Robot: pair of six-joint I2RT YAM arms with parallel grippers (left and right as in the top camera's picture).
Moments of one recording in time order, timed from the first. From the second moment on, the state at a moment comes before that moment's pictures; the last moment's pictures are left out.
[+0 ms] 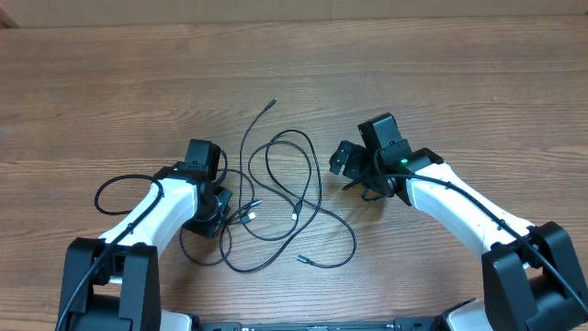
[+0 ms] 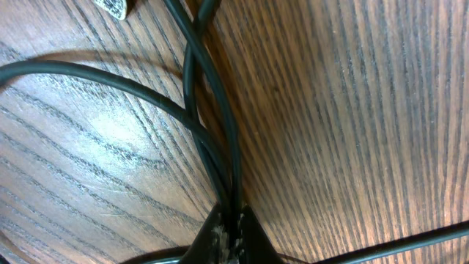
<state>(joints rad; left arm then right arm) -0.15 1.61 0.79 -0.70 0.02 -1.33 0.42 1.63 0.96 -0.45 -0.08 0.80</state>
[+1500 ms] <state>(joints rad) -0.15 1.61 0.79 -0.70 0.01 -1.33 0.42 1.63 0.96 -0.45 -0.08 0.80</state>
